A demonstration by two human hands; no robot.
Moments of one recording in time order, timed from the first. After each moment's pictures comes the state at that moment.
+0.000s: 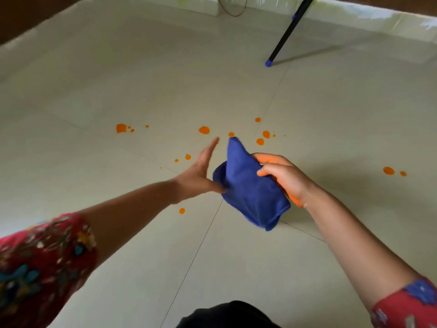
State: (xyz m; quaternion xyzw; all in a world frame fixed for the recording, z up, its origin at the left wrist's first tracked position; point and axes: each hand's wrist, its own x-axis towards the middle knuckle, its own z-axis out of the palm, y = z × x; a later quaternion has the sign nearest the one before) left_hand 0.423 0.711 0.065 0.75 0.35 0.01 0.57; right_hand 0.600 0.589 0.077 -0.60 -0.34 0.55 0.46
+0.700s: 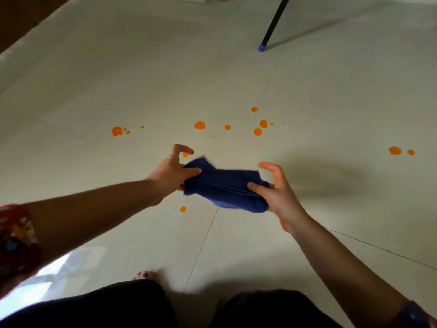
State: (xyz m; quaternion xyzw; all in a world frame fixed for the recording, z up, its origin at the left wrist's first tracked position) left_hand 0.411 0.723 0.079 0.67 0.51 0.02 0.54; right_hand 0.576 0.560 0.014 -0.70 -0.16 0.48 0.51
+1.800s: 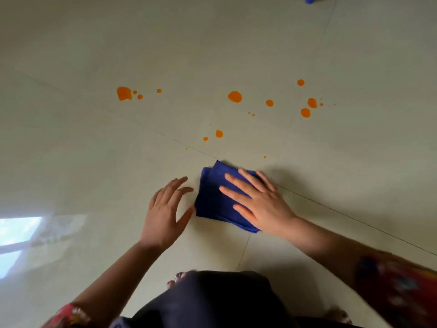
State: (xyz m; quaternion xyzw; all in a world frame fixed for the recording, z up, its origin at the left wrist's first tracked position) left_hand 0.238 0.769 -0.100 0.89 0.36 0.04 0.27; right_hand 0.486 0.643 -0.094 -0.68 -0.73 0.10 -0.01
